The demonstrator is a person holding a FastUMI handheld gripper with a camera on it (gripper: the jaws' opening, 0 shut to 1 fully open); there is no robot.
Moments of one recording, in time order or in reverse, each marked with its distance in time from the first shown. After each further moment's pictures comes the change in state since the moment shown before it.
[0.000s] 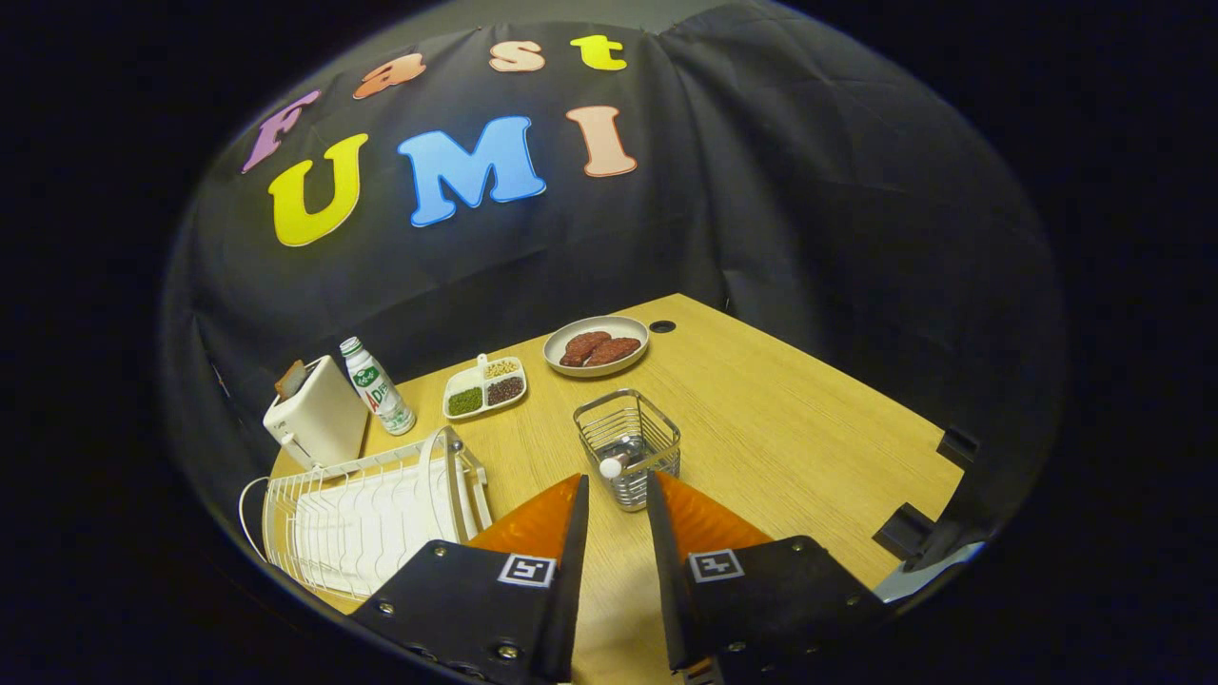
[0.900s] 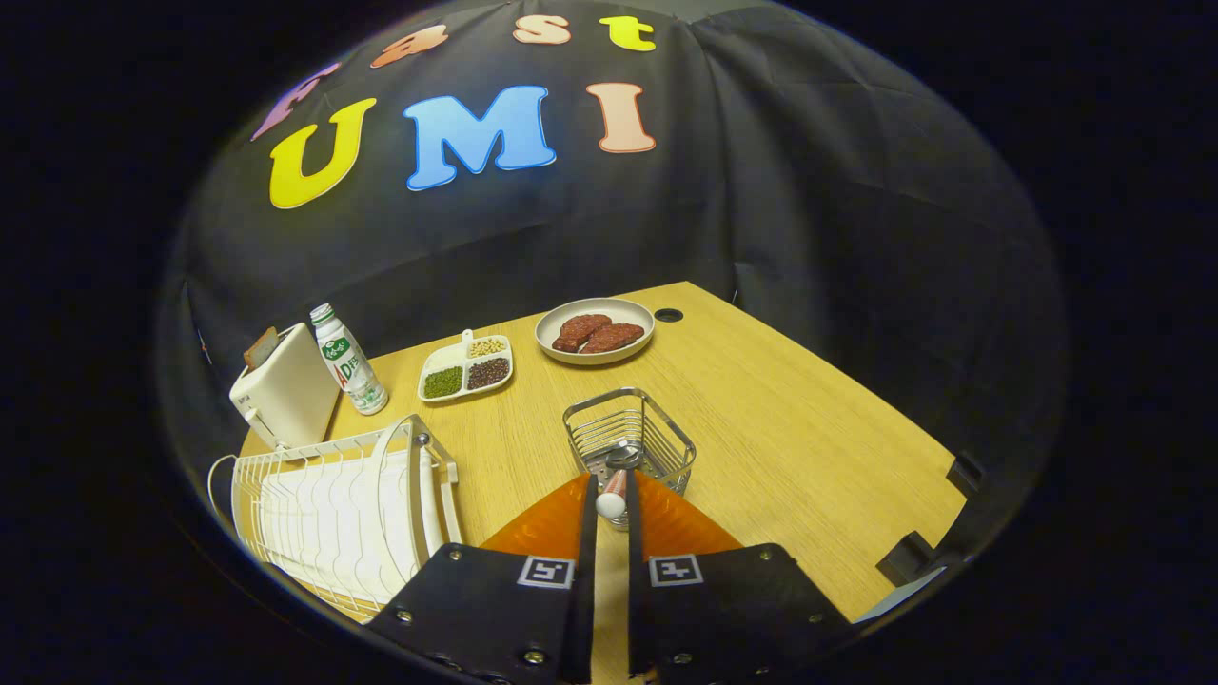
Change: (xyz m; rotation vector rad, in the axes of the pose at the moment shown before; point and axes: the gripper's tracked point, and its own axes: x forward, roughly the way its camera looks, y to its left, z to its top) arm 0.045 -0.003 -0.010 -0.095 0.060 -0.035
